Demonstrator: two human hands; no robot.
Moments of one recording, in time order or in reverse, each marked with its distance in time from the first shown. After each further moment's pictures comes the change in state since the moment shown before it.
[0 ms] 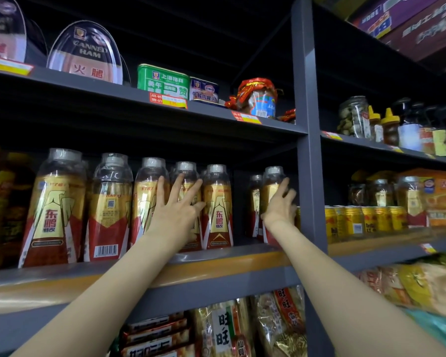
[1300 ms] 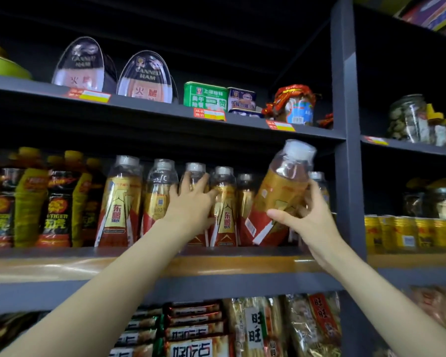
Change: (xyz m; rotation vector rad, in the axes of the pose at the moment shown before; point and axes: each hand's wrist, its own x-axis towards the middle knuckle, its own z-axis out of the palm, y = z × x) left_hand -0.022 -0.032 -0.041 -0.179 -0.102 -0.169; right_hand -0.074 -0.008 -0.055 1.005 -0.366 -0.406
